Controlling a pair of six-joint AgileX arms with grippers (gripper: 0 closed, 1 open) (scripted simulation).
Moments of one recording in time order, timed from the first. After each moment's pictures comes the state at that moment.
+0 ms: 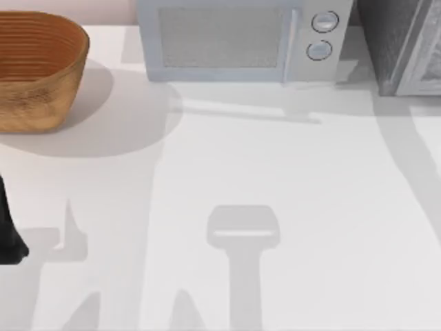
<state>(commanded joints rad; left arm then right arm) 0.00 0.00 0.00 0.00 0.00 0.00 0.18 1.34 1.76 -0.42 0.19 0.02</state>
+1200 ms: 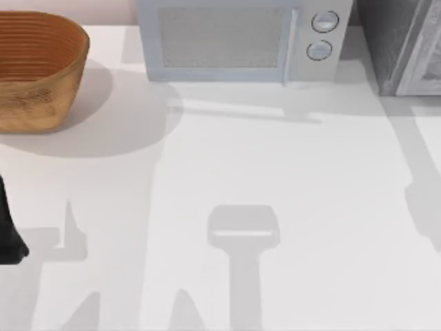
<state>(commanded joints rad) 0.00 0.00 0.00 0.00 0.00 0.00 0.10 2.09 2.77 -0.68 0.12 0.02</state>
